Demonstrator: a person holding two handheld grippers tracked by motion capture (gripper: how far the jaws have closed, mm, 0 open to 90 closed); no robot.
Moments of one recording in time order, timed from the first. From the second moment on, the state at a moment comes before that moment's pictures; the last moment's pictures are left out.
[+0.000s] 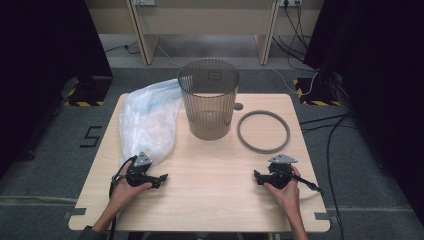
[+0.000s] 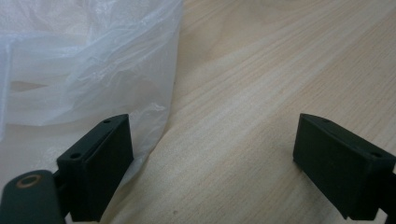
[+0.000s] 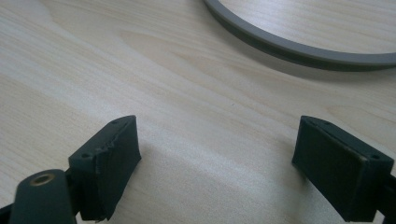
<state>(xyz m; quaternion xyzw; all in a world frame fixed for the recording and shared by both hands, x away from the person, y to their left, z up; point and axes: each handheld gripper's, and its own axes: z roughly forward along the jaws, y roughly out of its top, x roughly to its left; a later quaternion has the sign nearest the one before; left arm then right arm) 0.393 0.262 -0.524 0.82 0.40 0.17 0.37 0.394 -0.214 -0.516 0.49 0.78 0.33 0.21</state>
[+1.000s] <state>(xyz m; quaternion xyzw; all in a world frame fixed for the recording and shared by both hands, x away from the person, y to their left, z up) 0.399 0.287 -0.494 0.78 0.42 0.22 0.40 0.394 -0.214 -0.516 0.49 0.78 0.33 0.21</state>
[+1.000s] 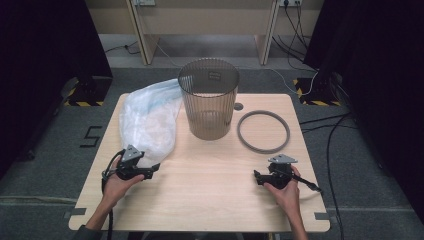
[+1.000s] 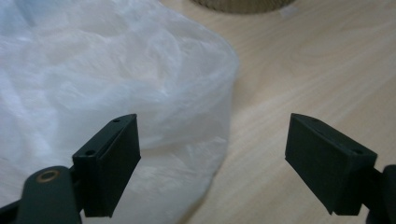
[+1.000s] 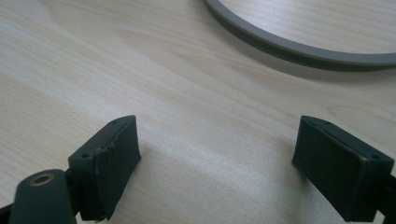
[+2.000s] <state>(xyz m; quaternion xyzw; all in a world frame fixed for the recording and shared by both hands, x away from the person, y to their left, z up) 0.468 0.290 -0.513 0.82 0.41 0.16 0.37 0.395 -0.214 -0.516 0.48 0.78 0.33 0.21</state>
